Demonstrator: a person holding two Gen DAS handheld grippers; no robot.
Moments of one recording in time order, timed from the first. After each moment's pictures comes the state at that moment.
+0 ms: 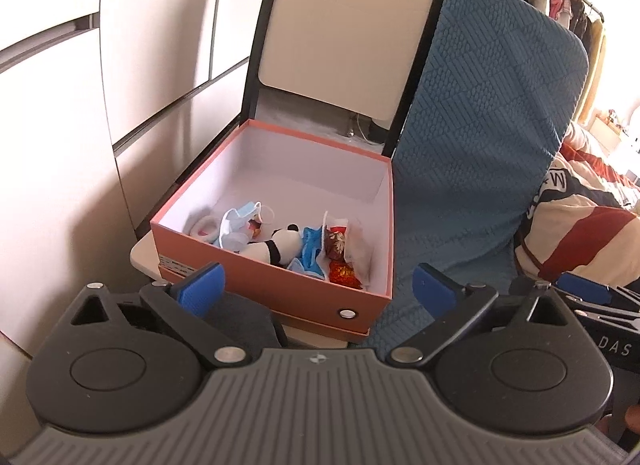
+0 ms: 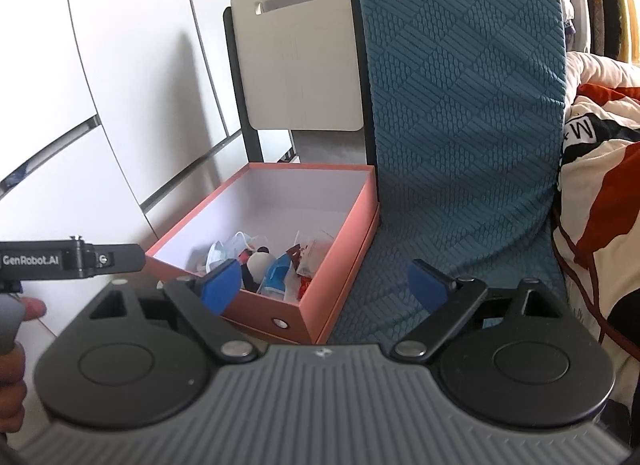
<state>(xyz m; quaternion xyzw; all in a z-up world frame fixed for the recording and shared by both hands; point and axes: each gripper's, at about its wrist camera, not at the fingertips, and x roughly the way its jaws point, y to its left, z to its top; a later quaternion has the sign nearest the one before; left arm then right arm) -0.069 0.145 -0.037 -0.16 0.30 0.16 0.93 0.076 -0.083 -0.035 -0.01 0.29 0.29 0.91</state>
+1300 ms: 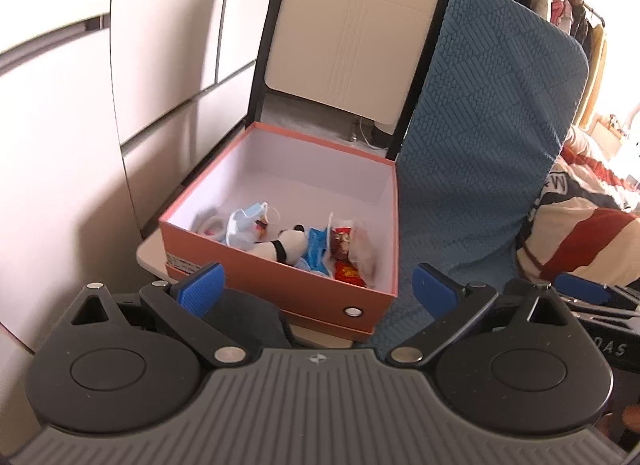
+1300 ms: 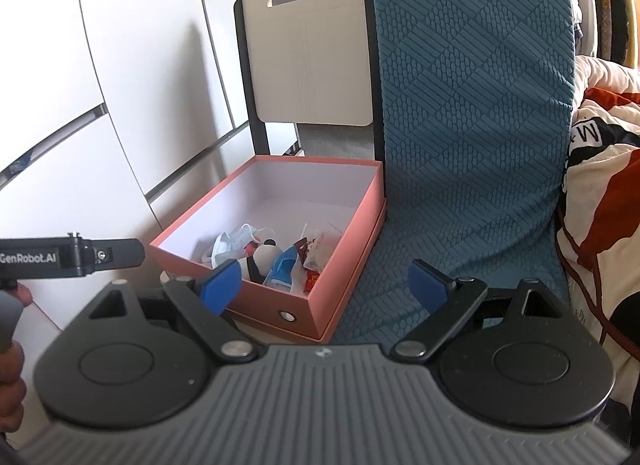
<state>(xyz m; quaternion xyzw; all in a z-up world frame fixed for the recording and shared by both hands) -0.081 0.142 -0.037 -0.17 0.29 0.17 0.93 0.072 -0.075 -0.033 -0.03 0.30 0.30 0.91</state>
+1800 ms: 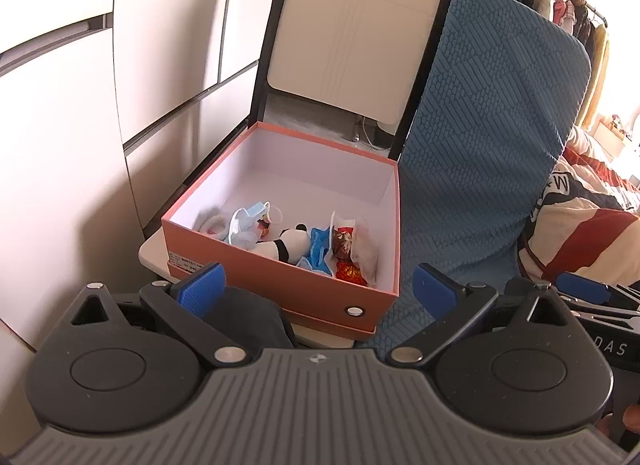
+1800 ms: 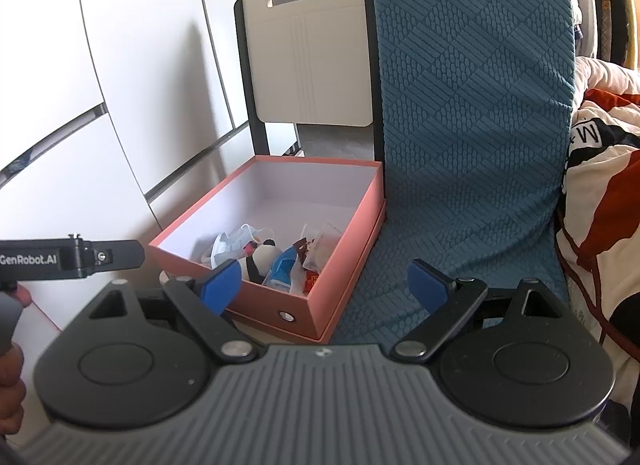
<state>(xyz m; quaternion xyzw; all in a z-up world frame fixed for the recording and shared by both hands) -0.082 0.140 -0.037 -0.16 0.29 0.18 0.93 0.070 -0.074 -0.034 -0.03 0.29 0.29 0.91</state>
